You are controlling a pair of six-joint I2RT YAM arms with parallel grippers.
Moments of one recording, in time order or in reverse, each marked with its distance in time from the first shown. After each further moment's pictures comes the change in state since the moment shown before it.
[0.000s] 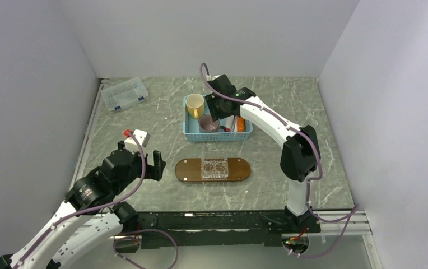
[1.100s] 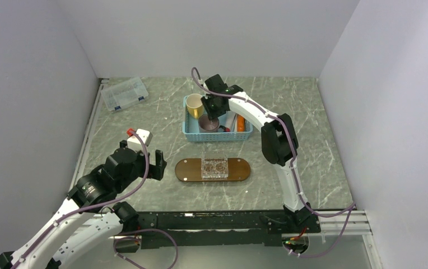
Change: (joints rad) left arm 0.000 0.034 0.000 -0.002 -0.005 0.000; right arm -0.072 0.341 0.235 0.022 -0.188 -0.159
